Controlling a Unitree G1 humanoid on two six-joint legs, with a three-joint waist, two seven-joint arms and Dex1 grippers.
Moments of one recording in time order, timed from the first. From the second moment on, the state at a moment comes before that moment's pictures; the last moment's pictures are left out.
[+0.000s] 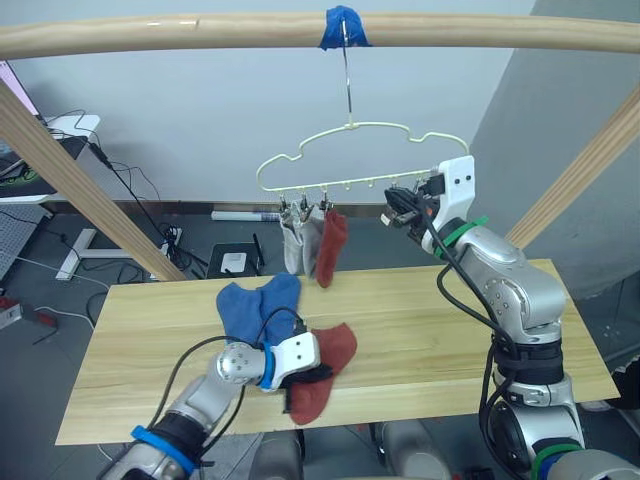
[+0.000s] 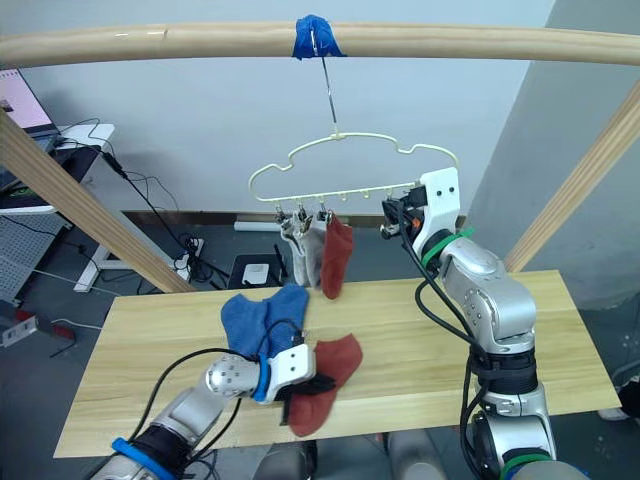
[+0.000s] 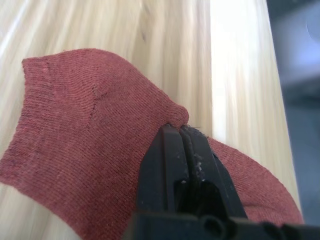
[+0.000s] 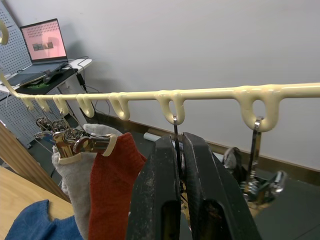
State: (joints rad) left arm -0.19 0.55 -0.42 0.28 0.12 -0.19 -1.02; right arm -0.58 -0.21 -0.05 -0.25 0.38 0.79 0.28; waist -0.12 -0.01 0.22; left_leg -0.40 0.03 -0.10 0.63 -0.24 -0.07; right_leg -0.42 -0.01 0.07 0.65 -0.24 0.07
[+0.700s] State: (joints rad) left arm -0.09 0.40 -0.29 0.15 0.05 0.11 -0.80; right arm -0.59 -0.22 -0.04 -0.23 0.37 0.78 0.29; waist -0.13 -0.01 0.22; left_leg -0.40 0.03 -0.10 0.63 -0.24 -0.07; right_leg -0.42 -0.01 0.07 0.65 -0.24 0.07
